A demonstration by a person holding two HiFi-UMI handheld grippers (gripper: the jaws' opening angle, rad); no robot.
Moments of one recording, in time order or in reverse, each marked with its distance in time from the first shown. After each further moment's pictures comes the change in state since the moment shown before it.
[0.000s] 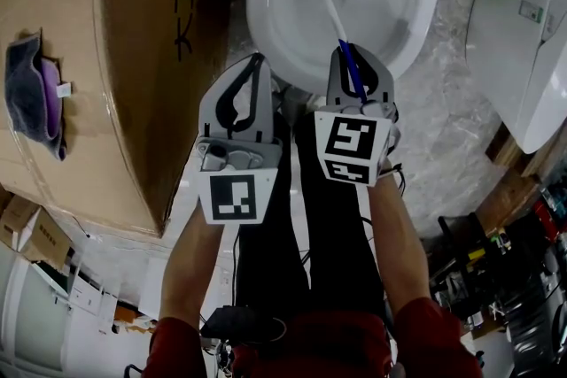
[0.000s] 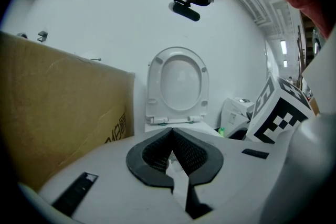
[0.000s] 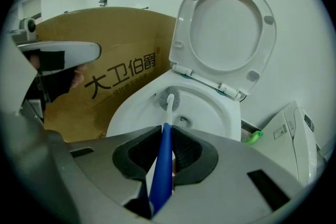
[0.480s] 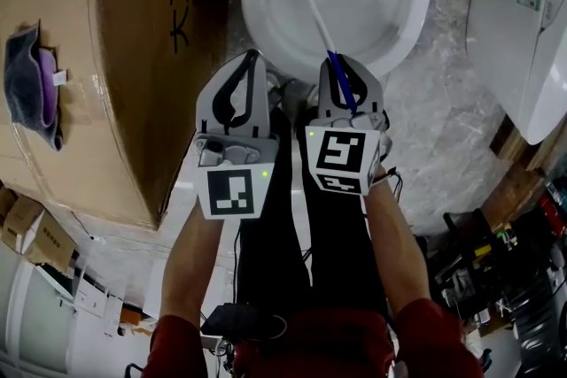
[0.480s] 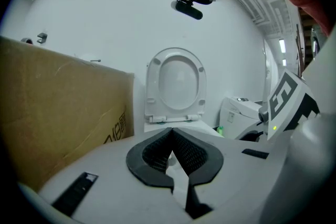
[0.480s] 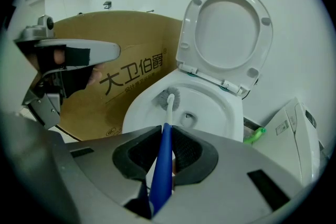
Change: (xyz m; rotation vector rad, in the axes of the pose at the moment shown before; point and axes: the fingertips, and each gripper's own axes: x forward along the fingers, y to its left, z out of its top) left arm -0.013 -0.007 -0.004 0.017 -0.006 0.000; right arm -0.026 0.027 -0.022 0.000 -0.013 0.041
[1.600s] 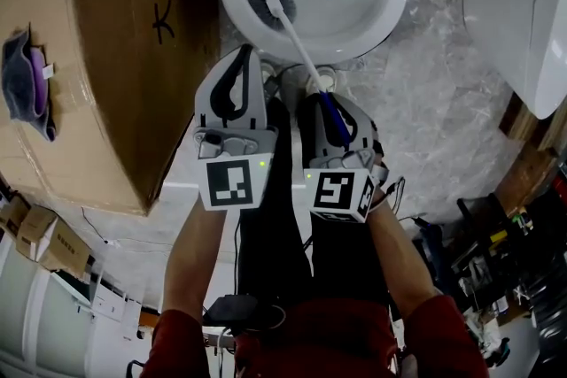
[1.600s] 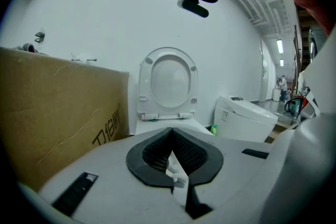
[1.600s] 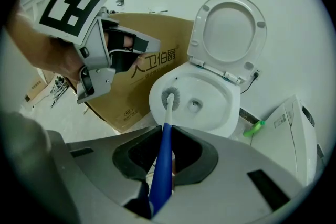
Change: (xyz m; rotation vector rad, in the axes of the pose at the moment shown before) left arm -0.014 -0.037 -0.007 -0.001 0.007 -0.026; right arm -0.078 0.036 -0.077 -0.078 0.053 0.062
